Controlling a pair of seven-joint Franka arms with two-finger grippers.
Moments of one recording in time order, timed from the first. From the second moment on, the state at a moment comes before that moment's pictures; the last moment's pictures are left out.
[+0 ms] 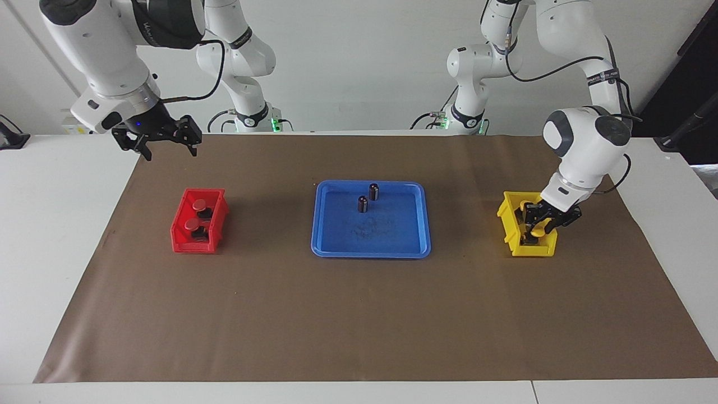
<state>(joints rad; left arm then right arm) 0.00 0.11 -0.01 -2.10 -0.03 2.30 0.20 -0.07 0.00 0.05 -1.61 -0.05 1.49 -0.15</state>
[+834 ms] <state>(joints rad) -0.01 0.09 -0.02 -1.51 -0.02 1.64 0.20 -0.06 0.00 0.05 -1.61 -0.04 1.49 -0.14</state>
